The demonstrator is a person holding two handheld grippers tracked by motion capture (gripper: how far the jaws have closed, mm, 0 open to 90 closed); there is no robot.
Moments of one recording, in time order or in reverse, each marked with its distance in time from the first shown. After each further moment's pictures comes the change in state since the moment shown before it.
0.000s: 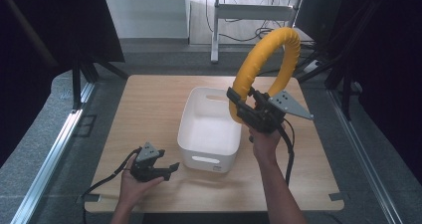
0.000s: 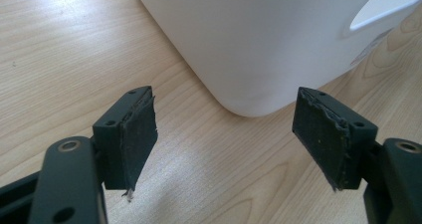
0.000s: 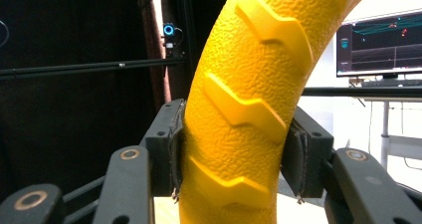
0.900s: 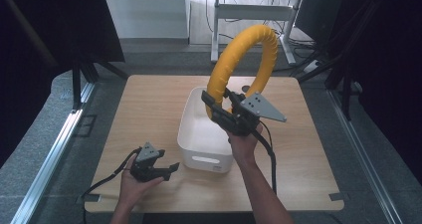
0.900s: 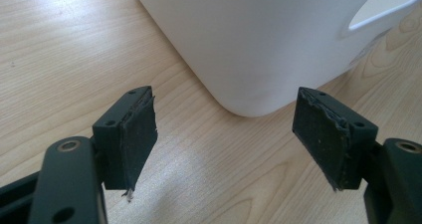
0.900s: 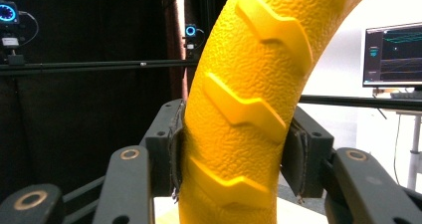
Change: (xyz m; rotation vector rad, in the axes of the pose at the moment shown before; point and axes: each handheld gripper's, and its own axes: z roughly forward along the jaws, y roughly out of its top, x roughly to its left) left arm 0.000 0.000 0.000 0.001 -0.005 0.002; right arm 0.046 -0.008 0.028 0.000 0.066 -0.039
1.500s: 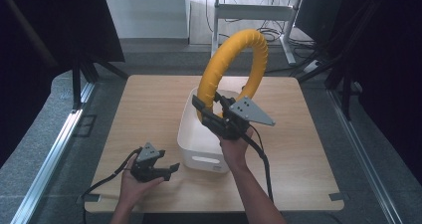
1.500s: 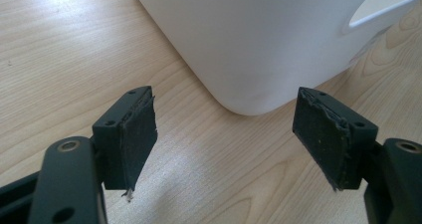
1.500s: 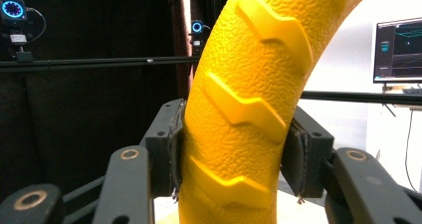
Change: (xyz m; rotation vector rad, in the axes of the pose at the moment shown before) left arm 0.000 0.000 0.001 0.005 -0.001 -0.001; right arm 0.017 -0.012 0.010 0.001 0.011 0.011
